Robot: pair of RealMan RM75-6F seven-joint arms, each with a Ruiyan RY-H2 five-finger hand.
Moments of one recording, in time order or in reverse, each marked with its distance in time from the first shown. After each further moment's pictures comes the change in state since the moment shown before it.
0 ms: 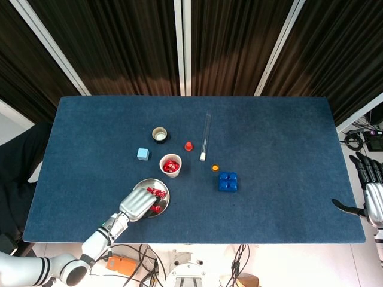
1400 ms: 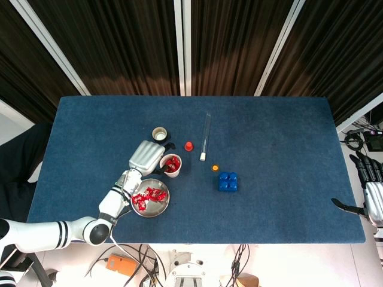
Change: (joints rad) left arm -0.255 0.032 -0.280 -0.001 -0.376 -0.015 -0.045; right arm 0.007 -0.006 0.004 0.007 0.009 -0.015 0.007
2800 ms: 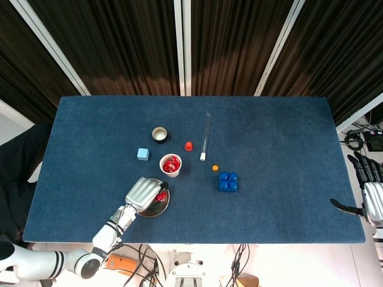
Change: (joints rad) left arm 0.204 -0.125 0.232 0.047 0.230 0.066 0.041; right arm 0.001 0.004 -0.005 -0.012 -0.011 0.004 -0.010
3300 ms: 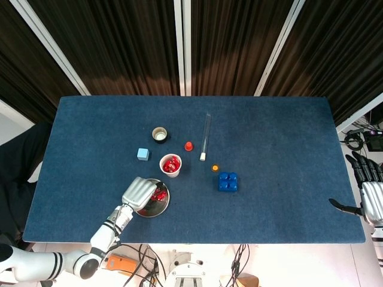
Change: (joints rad) left arm 0.018 -0.001 -0.006 0.017 -0.008 0.000 -0.012; right arm 0.006 -0.003 0.000 -0.001 0.004 -0.011 -0.006
